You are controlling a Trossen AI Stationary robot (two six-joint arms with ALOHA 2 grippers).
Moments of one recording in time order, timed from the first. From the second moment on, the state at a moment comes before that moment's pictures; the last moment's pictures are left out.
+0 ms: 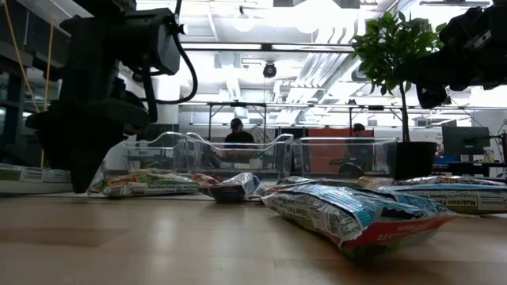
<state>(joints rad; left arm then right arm) -0.19 1.60 0.84 -0.78 0.07 -1.24 -0.04 0.02 0.01 0.03 0.06 0.18</state>
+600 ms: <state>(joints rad) -0.19 1.60 0.89 -0.85 0.06 -1.23 -0.04 0.02 0.01 0.03 0.06 0.18</state>
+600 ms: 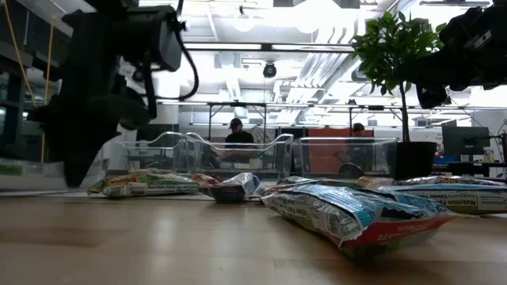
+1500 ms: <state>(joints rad) 0.58 1.50 1.41 -1.21 -0.42 -0.50 -0.04 0.02 0.01 0.03 0.06 0.18</state>
